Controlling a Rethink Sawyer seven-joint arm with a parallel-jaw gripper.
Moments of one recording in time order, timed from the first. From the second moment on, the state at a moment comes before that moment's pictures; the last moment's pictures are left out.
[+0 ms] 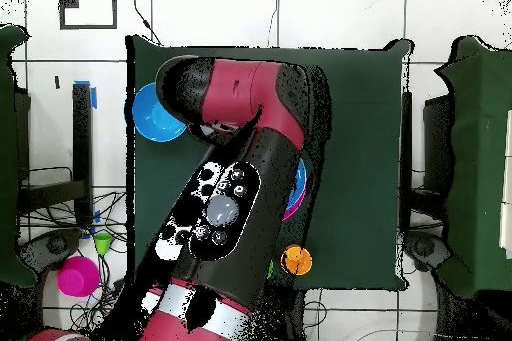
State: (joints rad) arm 0.15 -0.41 -0.57 1.07 0.07 1.25 2.67
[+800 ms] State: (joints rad) arm 0.13 -0.40 -0.57 1.04 0.07 1.25 2.67
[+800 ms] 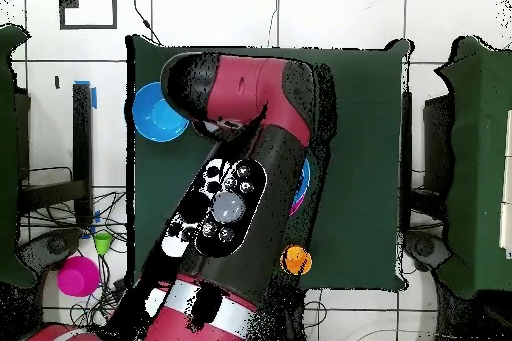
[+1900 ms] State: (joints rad) arm 0.13 -0.38 -0.57 0.95 0.07 1.25 2.67
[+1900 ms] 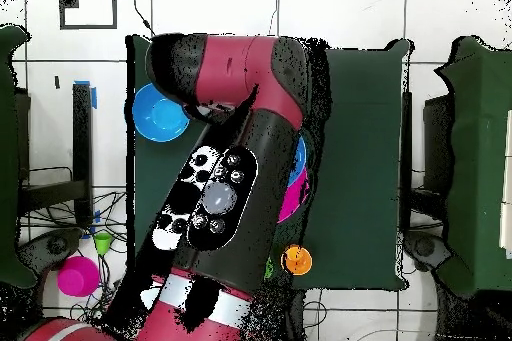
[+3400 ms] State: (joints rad) arm 0.13 -0.36 -0.57 0.95 0.07 1.26 2.67
